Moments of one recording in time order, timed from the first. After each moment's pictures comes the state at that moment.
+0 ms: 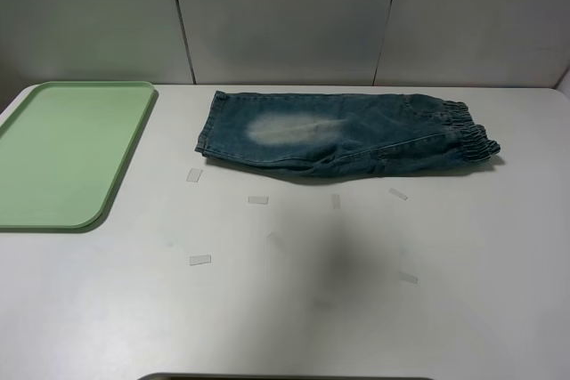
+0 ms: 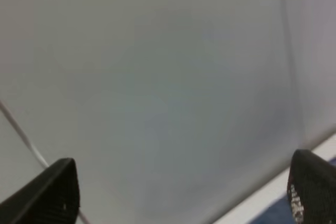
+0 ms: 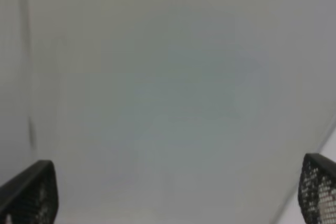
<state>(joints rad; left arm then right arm) -0.49 1.22 -0.94 -0.29 -0.23 0.63 -0.02 1.13 -1.09 -0.30 0.14 0.05</state>
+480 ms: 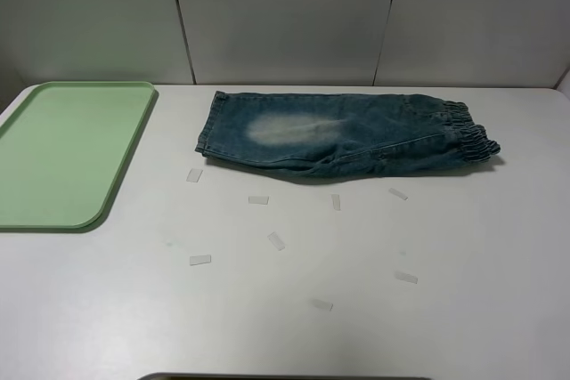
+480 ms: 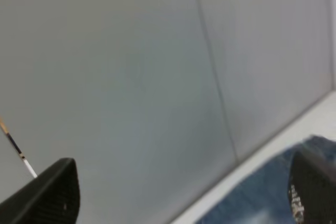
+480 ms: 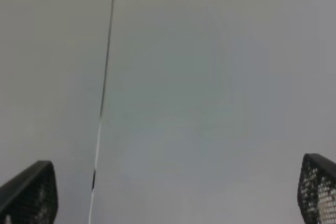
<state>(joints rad) -0.49 0.77 -0.94 -0.30 0.22 0.62 0.13 0.80 -1.09 -0.29 0.34 0.05</state>
